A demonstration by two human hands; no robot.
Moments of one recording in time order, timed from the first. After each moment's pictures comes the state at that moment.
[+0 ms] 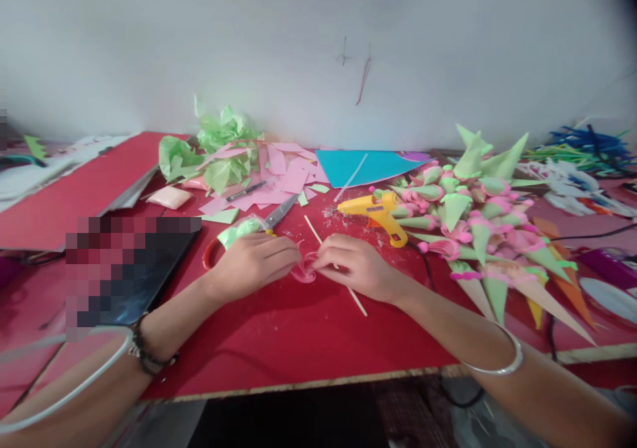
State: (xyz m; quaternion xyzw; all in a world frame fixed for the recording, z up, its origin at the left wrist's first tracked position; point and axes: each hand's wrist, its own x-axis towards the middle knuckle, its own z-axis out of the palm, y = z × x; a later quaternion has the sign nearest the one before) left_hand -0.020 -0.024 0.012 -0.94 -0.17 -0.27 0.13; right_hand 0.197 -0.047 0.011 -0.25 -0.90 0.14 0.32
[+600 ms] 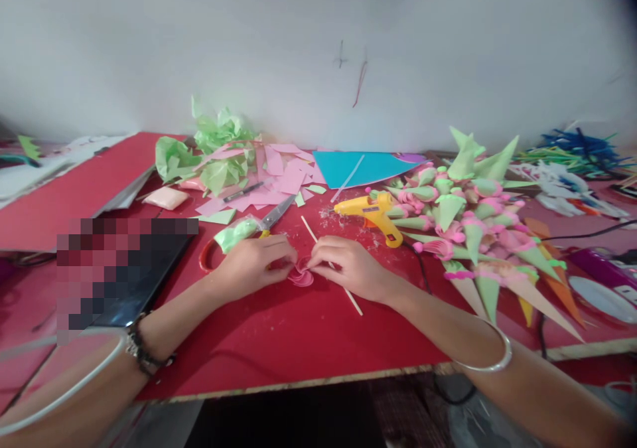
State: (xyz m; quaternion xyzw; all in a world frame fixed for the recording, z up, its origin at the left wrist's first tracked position) left_hand -0.015 -0.024 0.008 -0.93 -0.27 -0.21 -0.09; right_hand 0.192 -0.045 0.009 -0.29 -0.89 0.17 0.31
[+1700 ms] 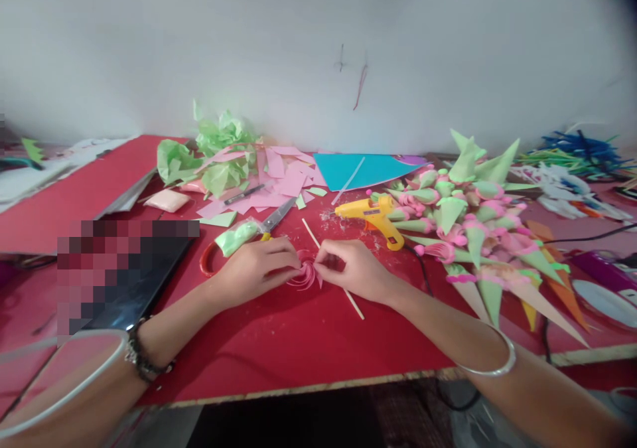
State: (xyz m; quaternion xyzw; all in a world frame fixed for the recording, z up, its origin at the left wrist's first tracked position) left_hand -0.017 -0.026 0.009 -0.94 -0.22 -0.25 -0.11; right_hand 0.192 -0.049 0.009 -0.40 -0.83 0.26 0.30
